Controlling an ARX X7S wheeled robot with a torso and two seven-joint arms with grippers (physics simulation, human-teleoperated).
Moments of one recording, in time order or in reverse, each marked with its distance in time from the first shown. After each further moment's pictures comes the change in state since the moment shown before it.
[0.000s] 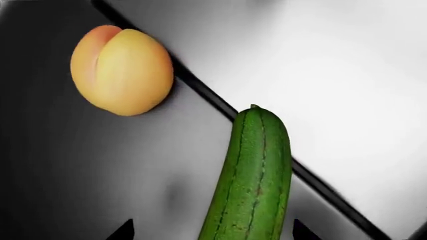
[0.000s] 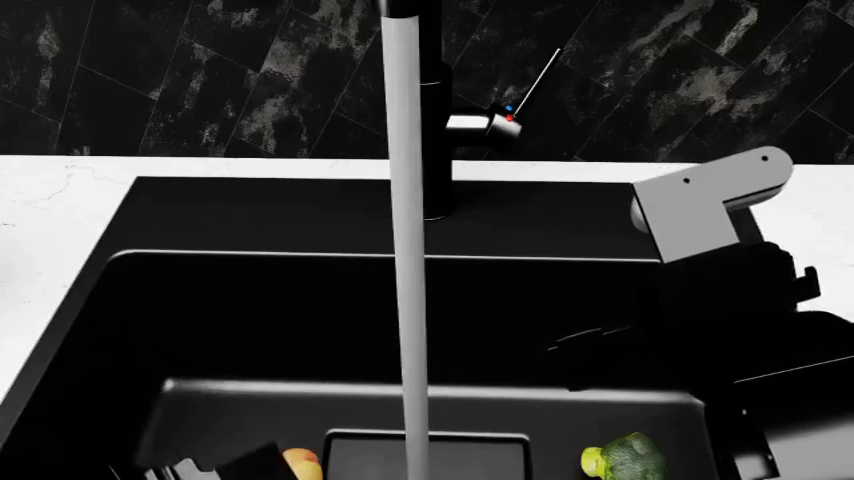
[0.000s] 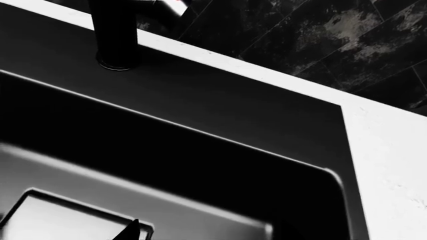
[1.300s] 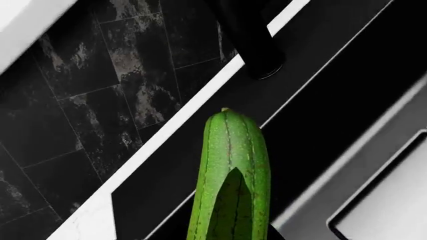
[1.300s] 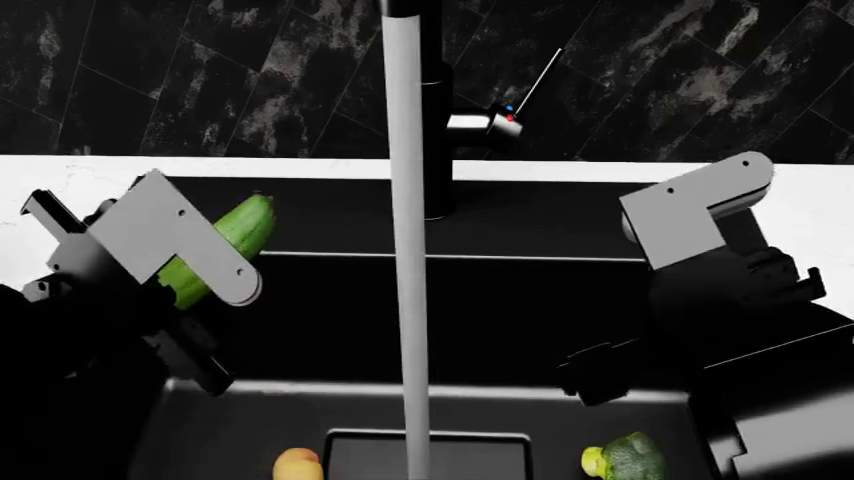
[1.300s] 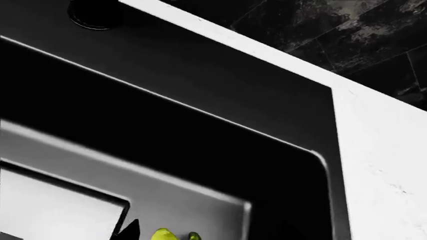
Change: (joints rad) left arm -0.152 -0.210 -0.332 0.656 0.010 -0.084 -0.252; right arm 0.056 0.017 -0.126 0.071 -0.027 0.026 0.010
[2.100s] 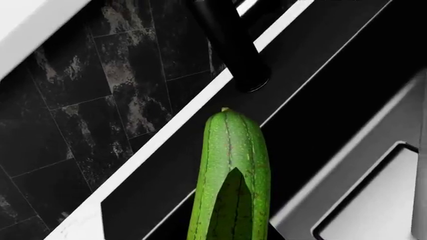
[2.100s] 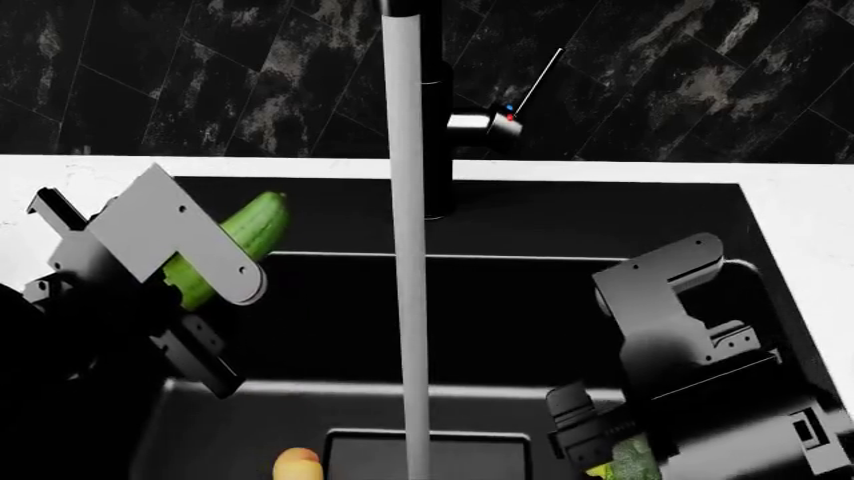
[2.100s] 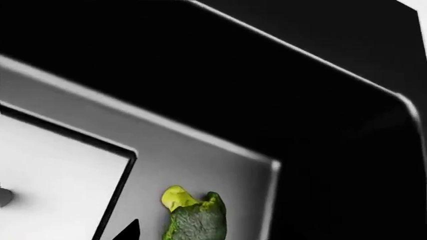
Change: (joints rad) left arm -0.001 0.005 -0.028 0.056 -0.040 -0.039 -0.001; right arm -0.028 -0.054 -0.129 0.284 -0.037 -0.144 -0.039
